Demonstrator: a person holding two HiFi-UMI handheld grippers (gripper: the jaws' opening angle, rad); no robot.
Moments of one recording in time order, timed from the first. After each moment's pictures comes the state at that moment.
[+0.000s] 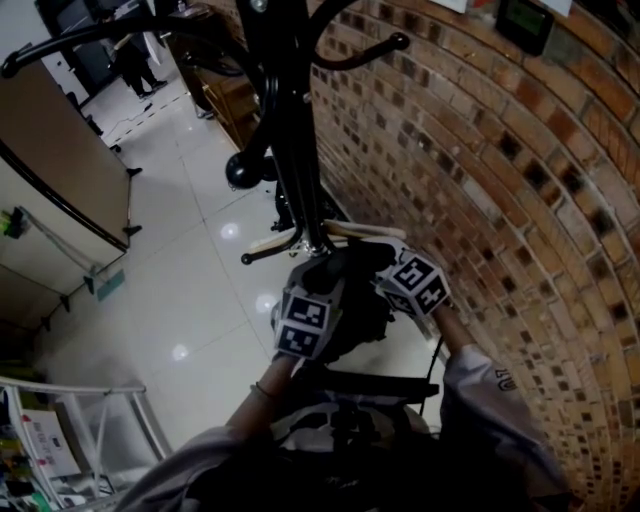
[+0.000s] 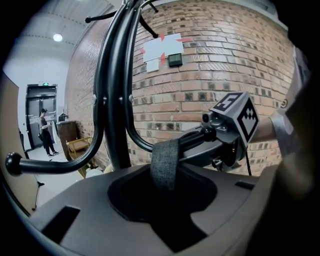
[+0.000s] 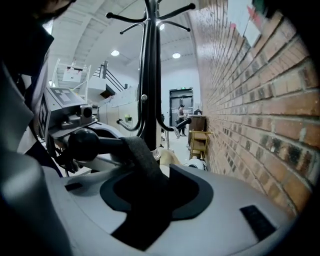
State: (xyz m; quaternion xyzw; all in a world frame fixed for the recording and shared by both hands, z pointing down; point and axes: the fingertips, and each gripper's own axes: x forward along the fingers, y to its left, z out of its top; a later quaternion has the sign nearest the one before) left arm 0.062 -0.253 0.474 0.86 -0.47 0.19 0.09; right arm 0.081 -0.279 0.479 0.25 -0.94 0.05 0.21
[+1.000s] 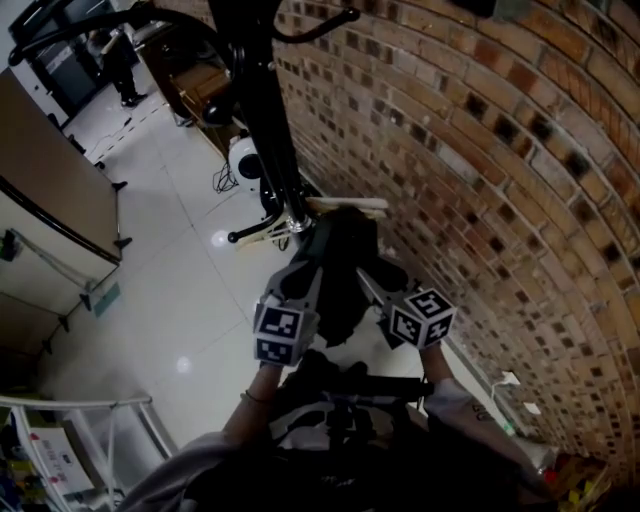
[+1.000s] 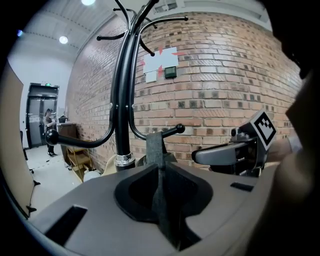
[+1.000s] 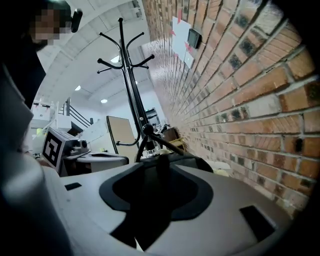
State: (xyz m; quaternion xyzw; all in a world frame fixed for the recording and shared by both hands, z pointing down) left arm 0.046 -0.199 0.474 0.88 -0.46 0.15 0.06; right arm 0.133 -0.195 0.479 0.40 -0.89 0.20 0.02
